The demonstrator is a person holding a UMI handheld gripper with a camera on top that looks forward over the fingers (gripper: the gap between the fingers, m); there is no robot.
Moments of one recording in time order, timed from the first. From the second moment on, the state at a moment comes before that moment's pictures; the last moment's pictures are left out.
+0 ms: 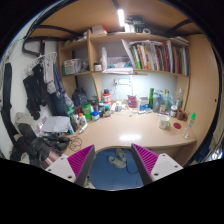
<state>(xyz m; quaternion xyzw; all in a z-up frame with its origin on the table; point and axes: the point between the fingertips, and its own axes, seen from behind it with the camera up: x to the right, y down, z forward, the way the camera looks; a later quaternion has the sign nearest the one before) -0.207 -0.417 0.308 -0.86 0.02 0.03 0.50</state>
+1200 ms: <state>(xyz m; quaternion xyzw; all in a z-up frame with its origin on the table) 0.351 -0.233 0.123 -0.81 0.14 -0.13 0.56</state>
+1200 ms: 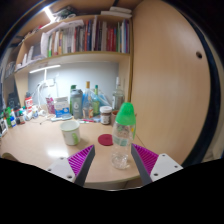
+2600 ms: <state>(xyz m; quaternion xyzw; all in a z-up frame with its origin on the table) 0.377 0.051 0.211 -0.36 -0.64 -0.66 0.12</state>
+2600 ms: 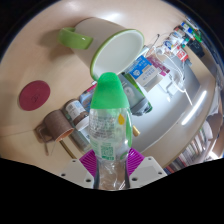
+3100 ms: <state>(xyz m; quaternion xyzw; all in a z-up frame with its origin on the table) 0.358 0.069 0.214 -0.67 -0.42 -0.44 0.43</state>
